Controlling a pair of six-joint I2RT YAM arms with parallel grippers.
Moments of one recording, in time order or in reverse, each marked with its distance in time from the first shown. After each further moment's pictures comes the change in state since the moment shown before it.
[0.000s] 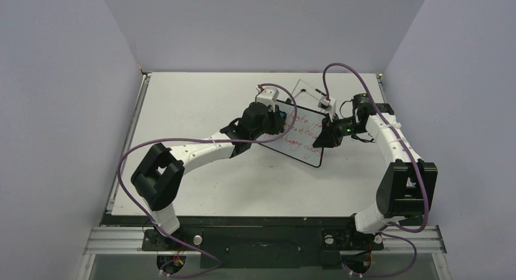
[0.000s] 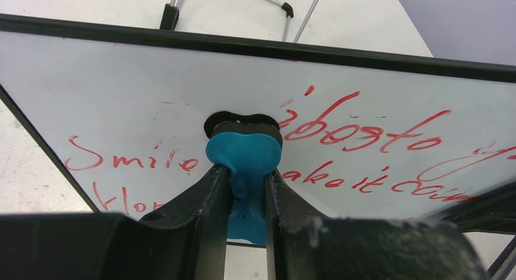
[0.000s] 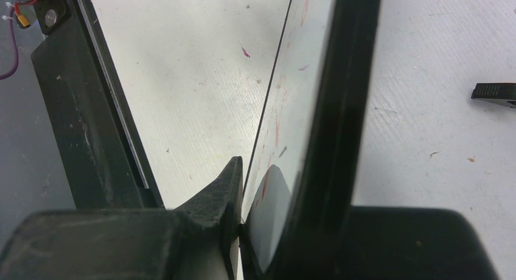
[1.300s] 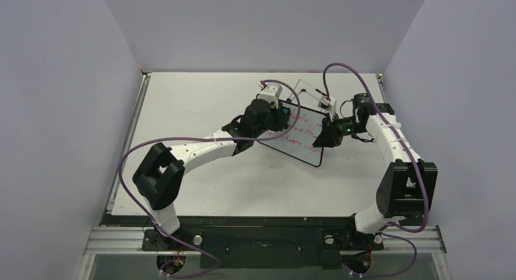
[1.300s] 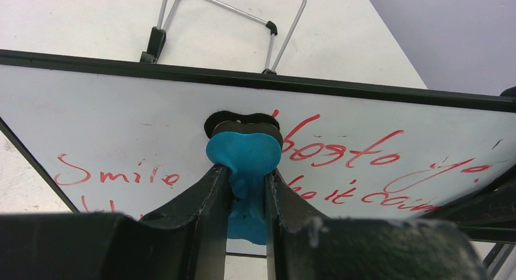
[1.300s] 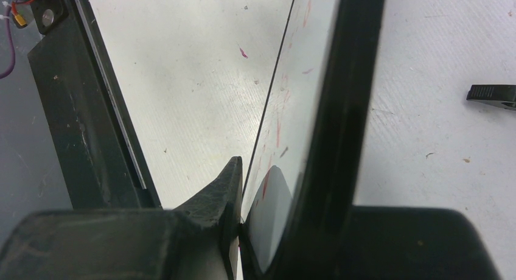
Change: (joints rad) left arm -0.013 0.015 0.064 -0.006 0.001 0.005; right arm -0.002 0.000 0.003 0.003 0.001 -0.004
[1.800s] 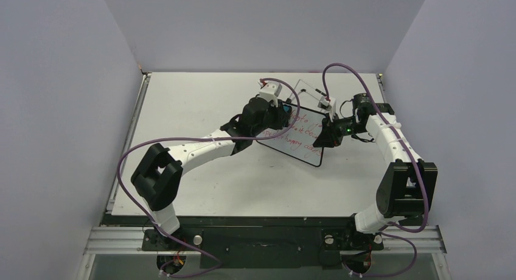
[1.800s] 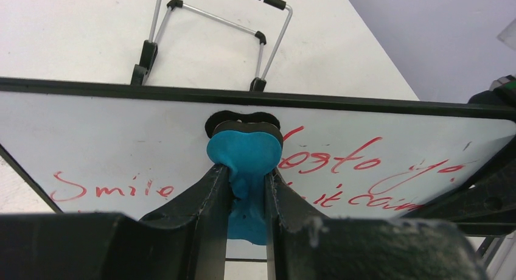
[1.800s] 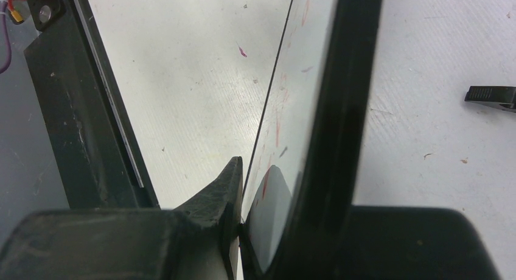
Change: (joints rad) left arm 0.008 -0.011 0.000 0.015 0.029 0.008; right arm 0.000 0.000 0.000 0.000 0.001 -0.009
